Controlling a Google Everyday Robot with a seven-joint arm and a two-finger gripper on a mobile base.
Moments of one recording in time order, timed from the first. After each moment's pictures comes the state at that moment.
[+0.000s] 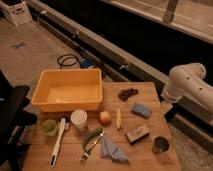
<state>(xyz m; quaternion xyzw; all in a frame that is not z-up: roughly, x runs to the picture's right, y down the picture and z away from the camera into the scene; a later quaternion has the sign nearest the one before) 0.322 0.089 0.766 -0.27 0.03 0.16 0.95</state>
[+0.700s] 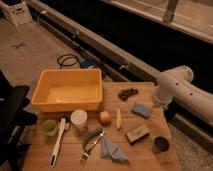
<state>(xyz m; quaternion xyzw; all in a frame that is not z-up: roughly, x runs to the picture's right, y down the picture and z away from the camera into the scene) 0.239 0.106 0.746 -0.27 -0.02 0.05 0.96</state>
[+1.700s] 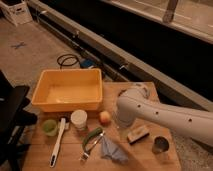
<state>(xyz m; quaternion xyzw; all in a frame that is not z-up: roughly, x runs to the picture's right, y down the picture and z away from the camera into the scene) 0.064 0.189 0.696 -0.29 -0.14 -0.18 0.93</state>
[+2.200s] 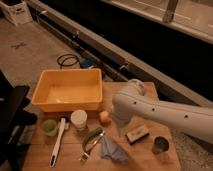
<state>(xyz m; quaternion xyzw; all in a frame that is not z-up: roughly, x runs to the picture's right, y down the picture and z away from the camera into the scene) 0.044 0.180 0.691 -0.28 -0.15 -0.22 0.92</state>
